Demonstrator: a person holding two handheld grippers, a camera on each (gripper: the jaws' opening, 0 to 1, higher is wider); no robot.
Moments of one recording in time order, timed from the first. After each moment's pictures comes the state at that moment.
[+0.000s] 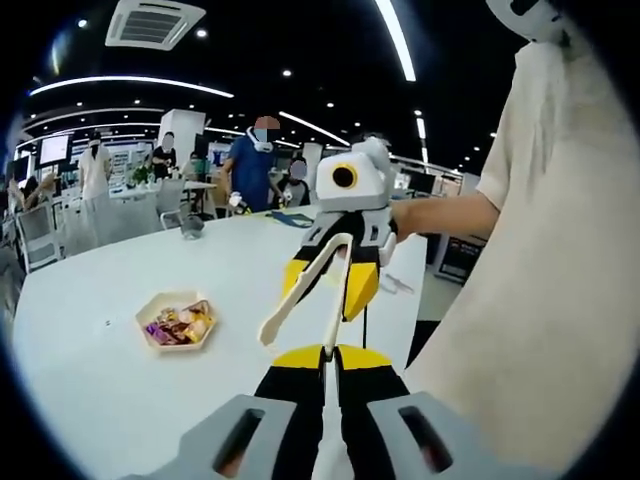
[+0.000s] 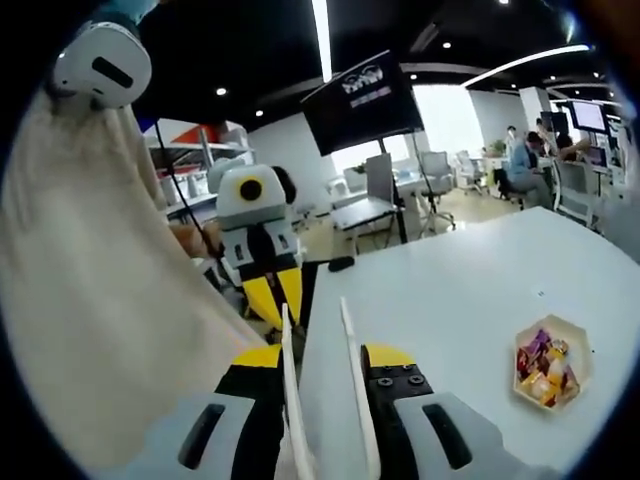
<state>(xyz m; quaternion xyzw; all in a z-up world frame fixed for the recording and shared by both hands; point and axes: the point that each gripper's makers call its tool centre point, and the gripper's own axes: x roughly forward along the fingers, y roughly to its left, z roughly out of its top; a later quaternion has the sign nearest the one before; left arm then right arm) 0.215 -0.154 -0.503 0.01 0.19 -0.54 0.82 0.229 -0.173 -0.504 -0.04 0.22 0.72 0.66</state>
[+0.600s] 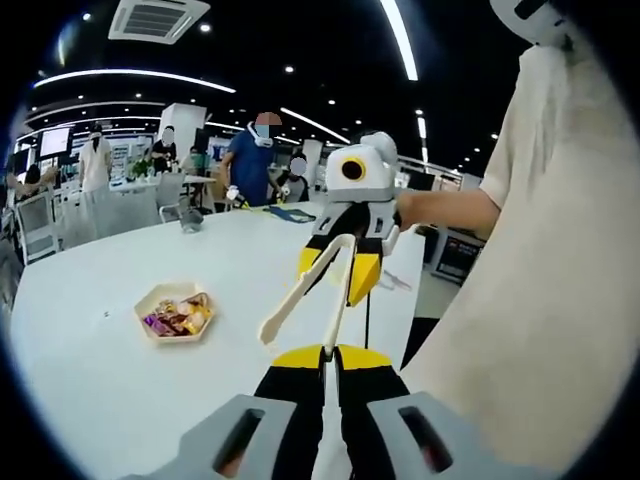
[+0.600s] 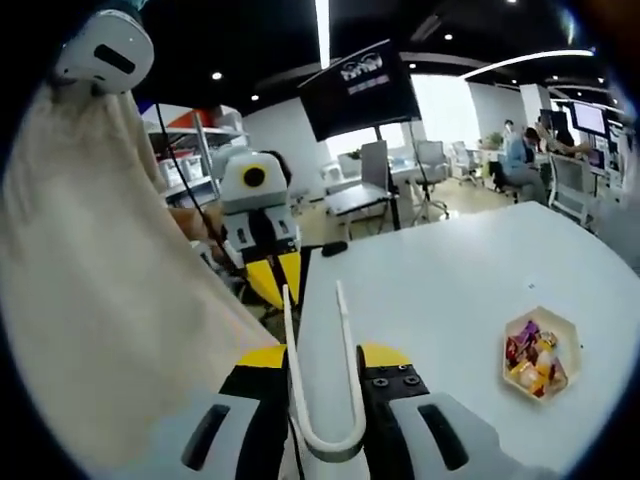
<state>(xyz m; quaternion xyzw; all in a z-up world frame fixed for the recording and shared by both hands) 0.214 -0.146 -0.509 0.01 0.21 -0.54 0.82 0.229 -0.190 -0.508 -0.07 0.24 0.71 0.66</state>
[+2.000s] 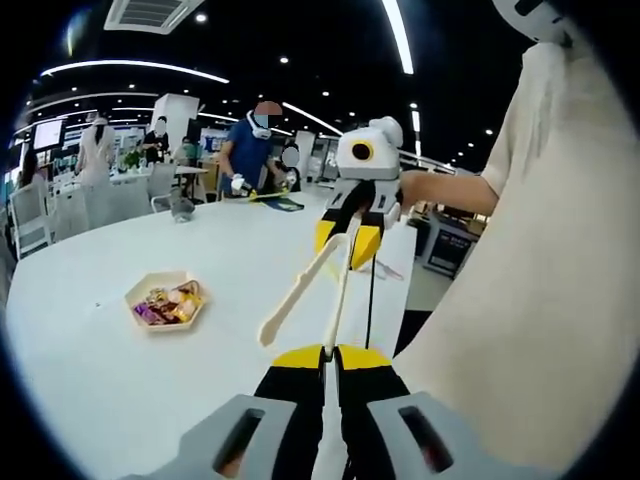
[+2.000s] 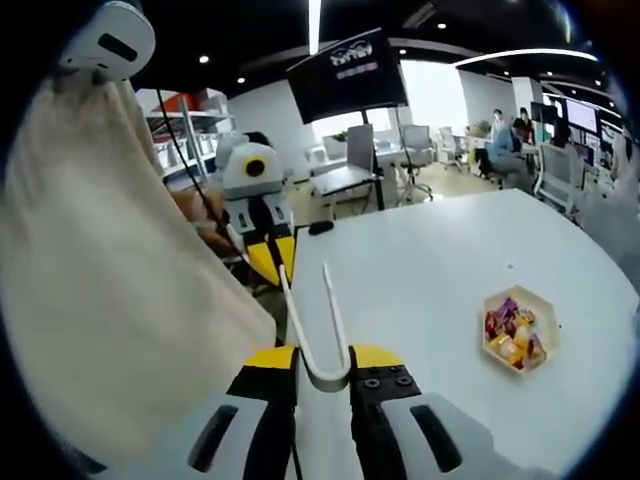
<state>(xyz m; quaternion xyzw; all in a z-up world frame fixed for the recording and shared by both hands) 0.204 -0.145 -0.523 0.01 0.22 -0.55 0.80 0.228 -0.225 -0.511 -0.11 0.26 0.68 0.68</state>
